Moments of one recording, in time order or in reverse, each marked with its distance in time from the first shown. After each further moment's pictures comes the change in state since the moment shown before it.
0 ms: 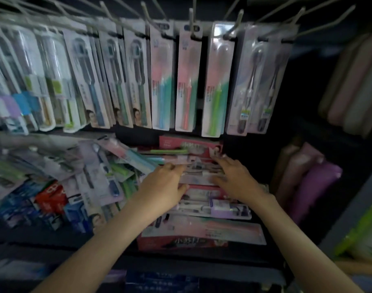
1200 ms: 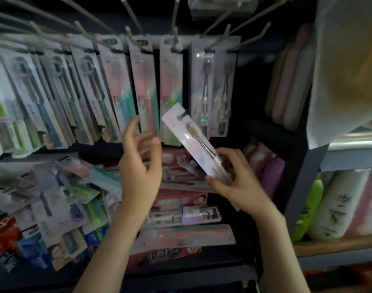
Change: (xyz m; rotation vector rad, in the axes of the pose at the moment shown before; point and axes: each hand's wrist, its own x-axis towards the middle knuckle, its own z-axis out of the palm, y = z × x) left_hand 0.022 0.053 -0.014 -0.773 0.877 0.200; right_hand -0.072 0.012 -0.048 0.546 0.529 -0.093
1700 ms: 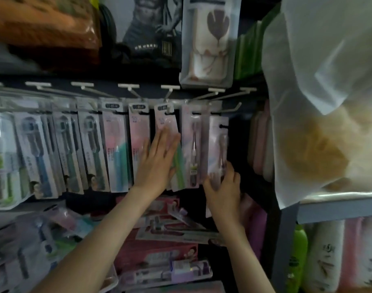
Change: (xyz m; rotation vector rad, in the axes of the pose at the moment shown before) left_hand 0.104 -0.034 0.058 0.739 -0.382 0.464; right_hand 0.070 -0.015 0.010 -0.153 0.491 0.204
